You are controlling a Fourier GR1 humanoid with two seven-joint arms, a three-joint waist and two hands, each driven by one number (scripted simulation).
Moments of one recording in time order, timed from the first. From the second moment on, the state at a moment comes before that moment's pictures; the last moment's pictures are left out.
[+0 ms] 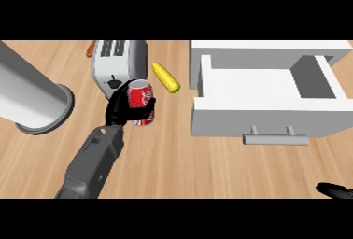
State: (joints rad) left arm -0.66 0.03 0.15 -0.53 0.12 0.05 -0.45; right arm 0.08 -0.09 -0.31 -2.23 -0.07 0.08 0.29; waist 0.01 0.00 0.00
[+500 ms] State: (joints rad) left arm -0.63 0.03 0.11 -0.63 0.16 0.11 -0.27; right arm 0.07 -0.11 -0.32 -2.23 -0.09 0.09 0.30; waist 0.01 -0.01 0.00
